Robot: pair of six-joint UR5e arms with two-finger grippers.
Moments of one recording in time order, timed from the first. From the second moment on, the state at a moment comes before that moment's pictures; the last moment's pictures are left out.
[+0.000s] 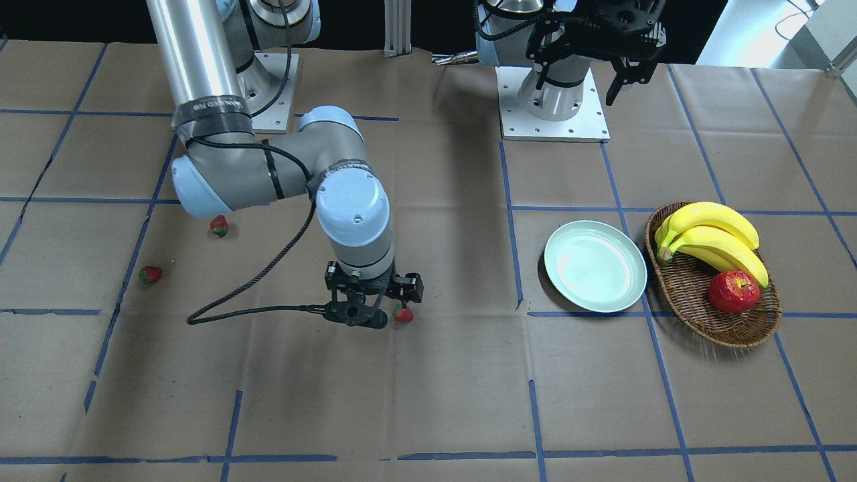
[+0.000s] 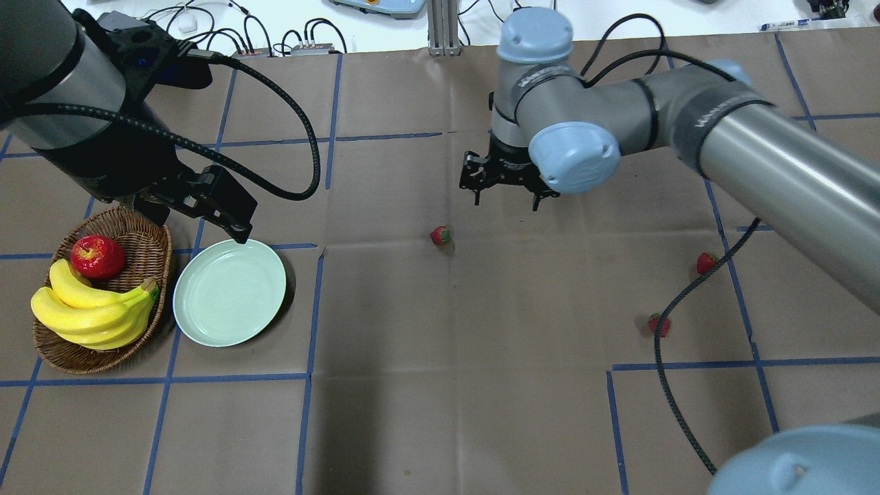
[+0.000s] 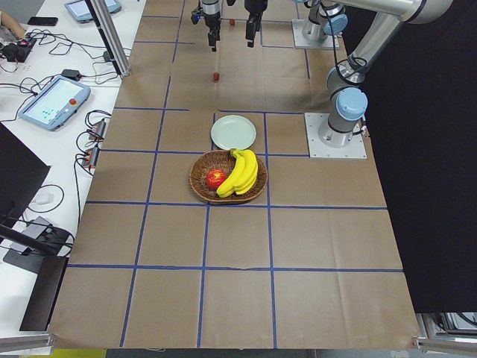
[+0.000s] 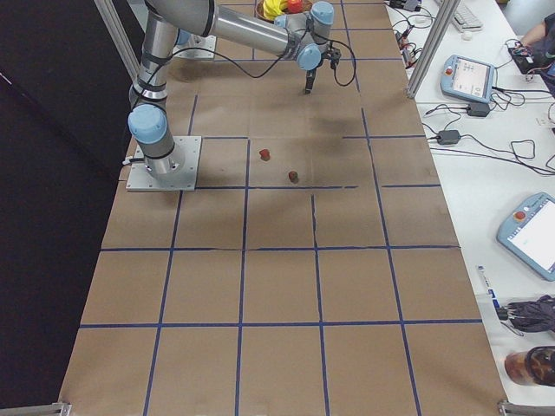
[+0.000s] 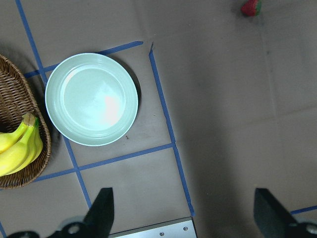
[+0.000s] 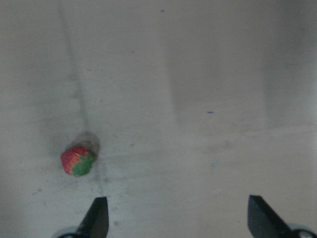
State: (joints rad) left arm -1.58 -1.36 -1.62 -1.74 1.56 0.24; right arm 1.75 -1.21 1.63 -1.90 -1.53 0.30
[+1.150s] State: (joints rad) left arm -1.57 -1.58 -1.76 -1.44 1.48 0.22; right arm 1.31 -1.54 2.34 -2.28 -1.62 -0.39
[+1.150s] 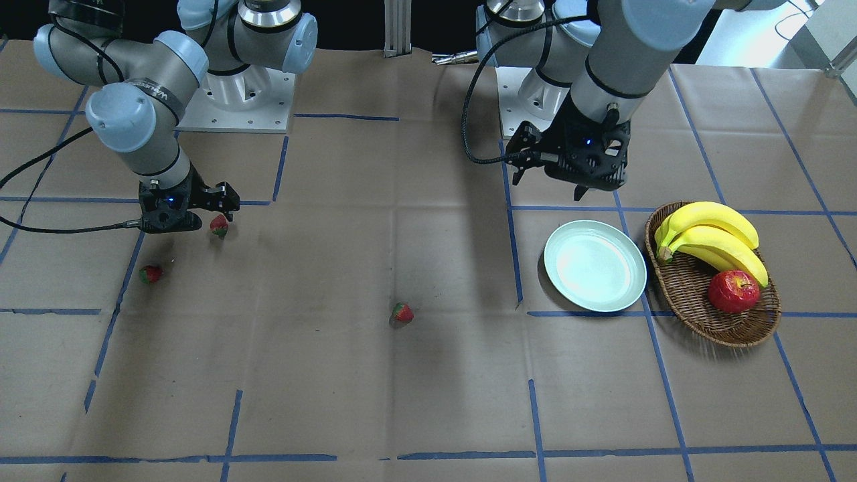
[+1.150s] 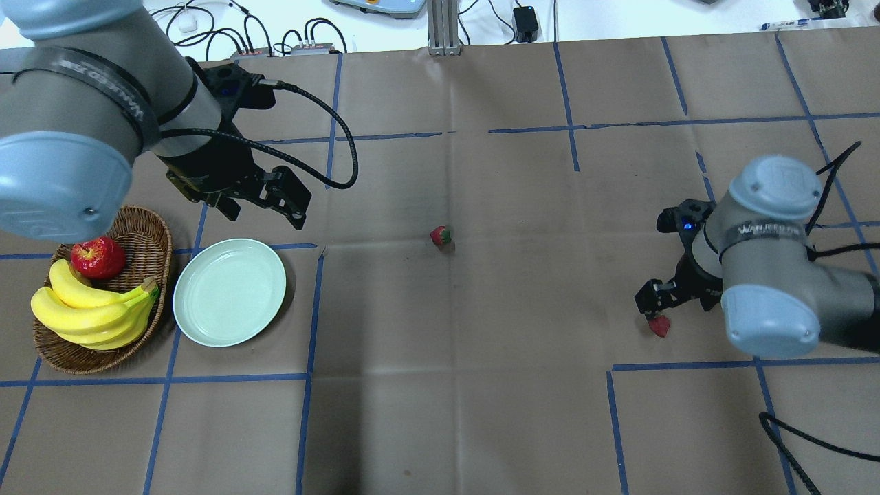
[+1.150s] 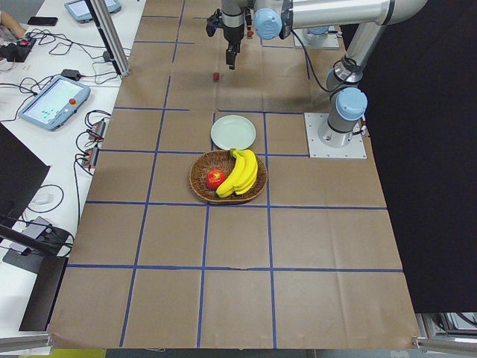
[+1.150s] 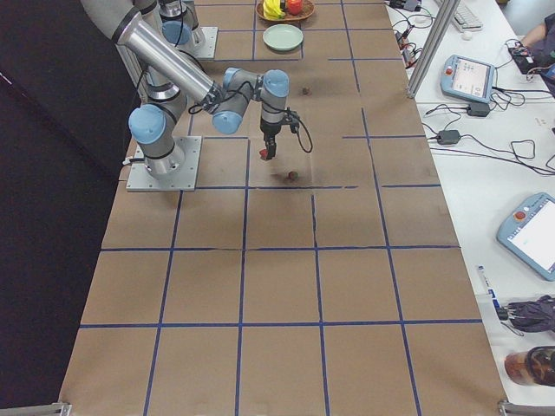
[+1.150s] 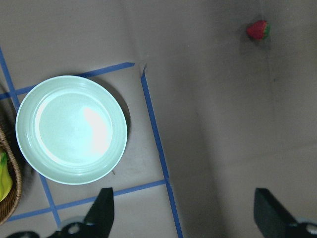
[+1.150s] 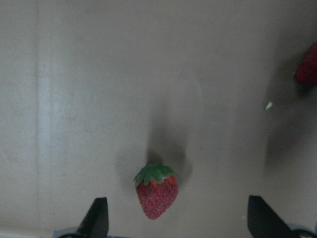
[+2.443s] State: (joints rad) left arm -1.86 -2.11 -1.63 -1.01 1.46 -0.03; right arm 1.30 -1.51 2.35 -2.37 -1.58 -0.33
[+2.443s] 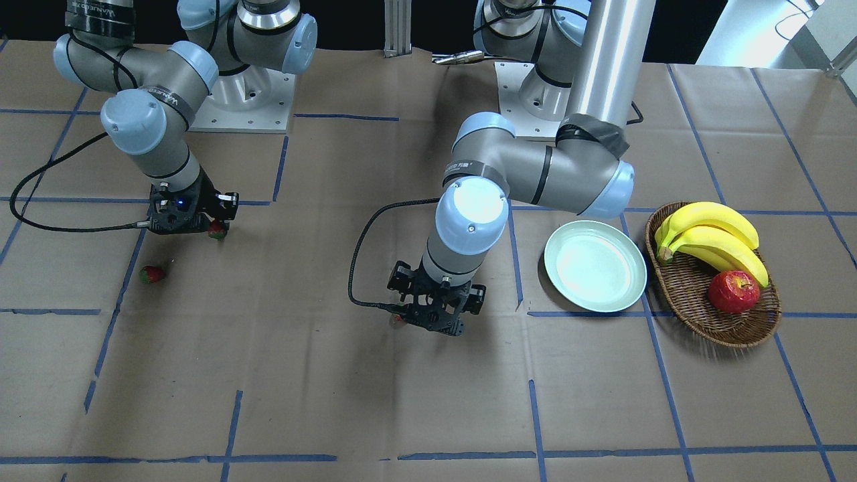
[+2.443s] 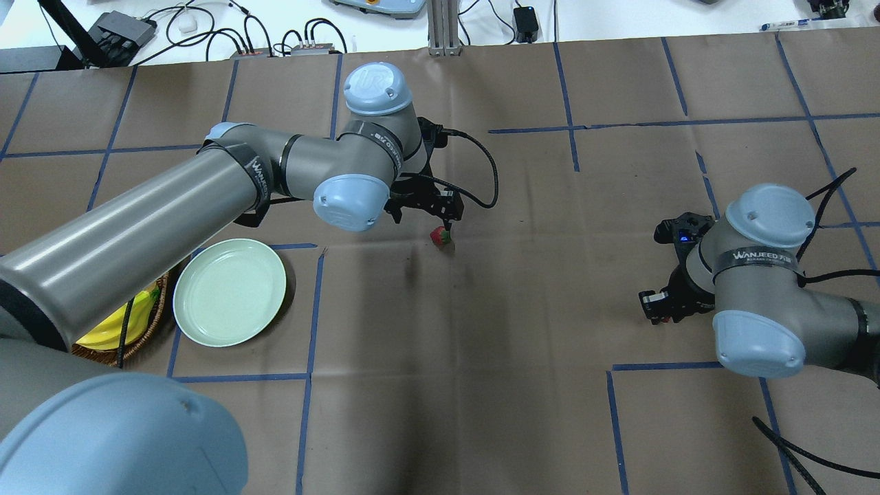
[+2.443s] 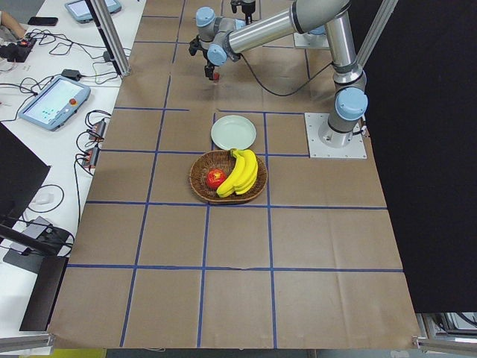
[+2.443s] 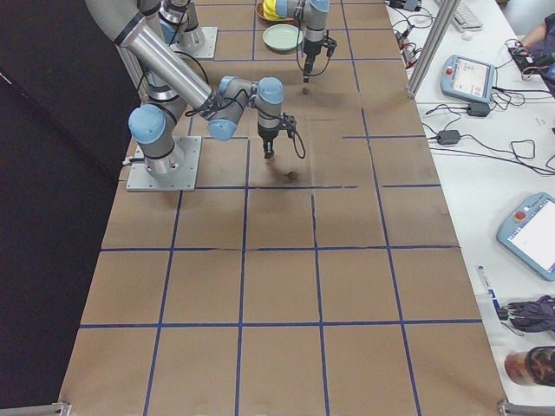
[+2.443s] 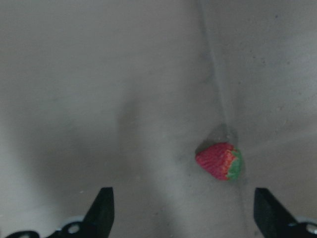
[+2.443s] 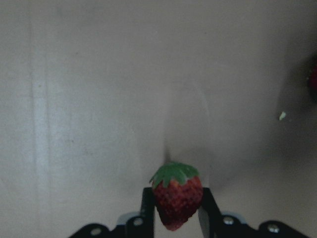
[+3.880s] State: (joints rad) left arm -1.86 -2.17 -1.62 -1.00 1.36 -0.07; right arm 1.38 -1.33 1.86 -2.07 -1.58 -0.23
